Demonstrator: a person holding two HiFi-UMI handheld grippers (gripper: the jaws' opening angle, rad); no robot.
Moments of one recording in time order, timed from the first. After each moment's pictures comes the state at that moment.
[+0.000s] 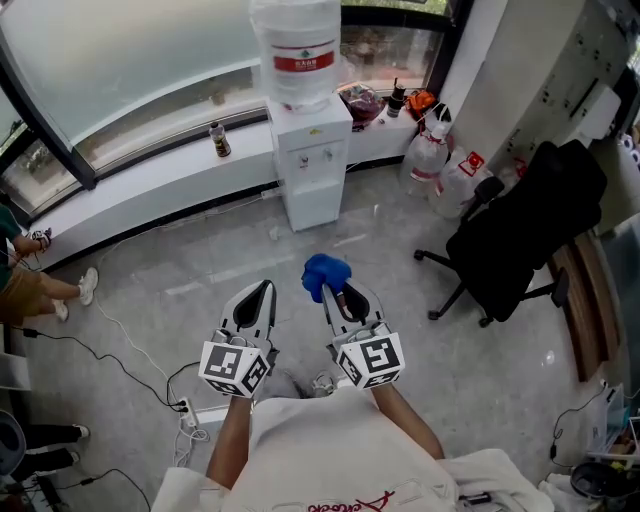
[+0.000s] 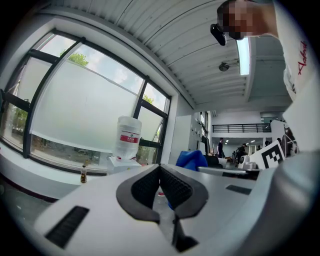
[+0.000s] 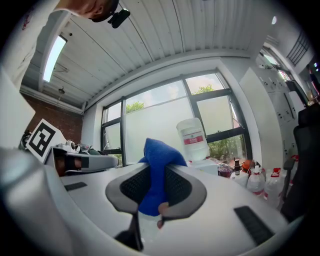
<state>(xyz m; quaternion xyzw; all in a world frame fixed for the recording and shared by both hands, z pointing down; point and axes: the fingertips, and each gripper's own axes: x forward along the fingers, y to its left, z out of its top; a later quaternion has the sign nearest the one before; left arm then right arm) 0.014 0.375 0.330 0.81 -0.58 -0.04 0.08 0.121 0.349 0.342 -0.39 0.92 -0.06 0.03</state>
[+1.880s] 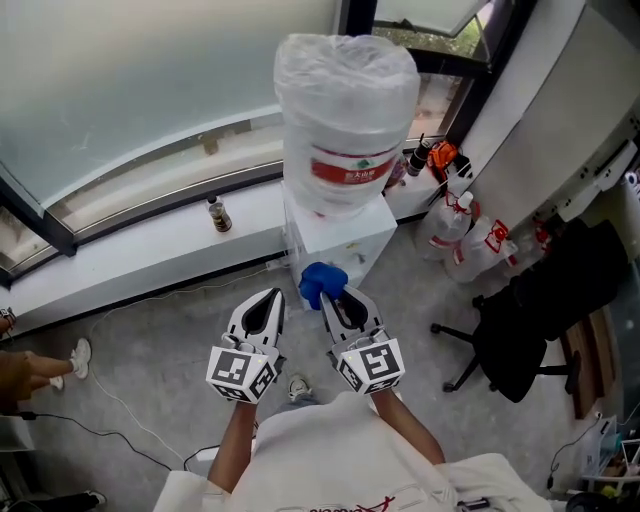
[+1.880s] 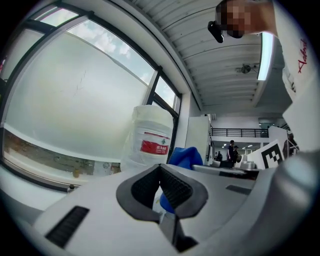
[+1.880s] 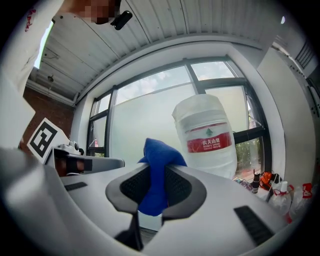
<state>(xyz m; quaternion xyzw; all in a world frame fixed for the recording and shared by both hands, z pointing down) -0.183 -0.037 0.324 0.83 -0.55 -0.06 0.09 -0.094 -0.055 0.326 -0.40 0.92 -0.03 0.02</state>
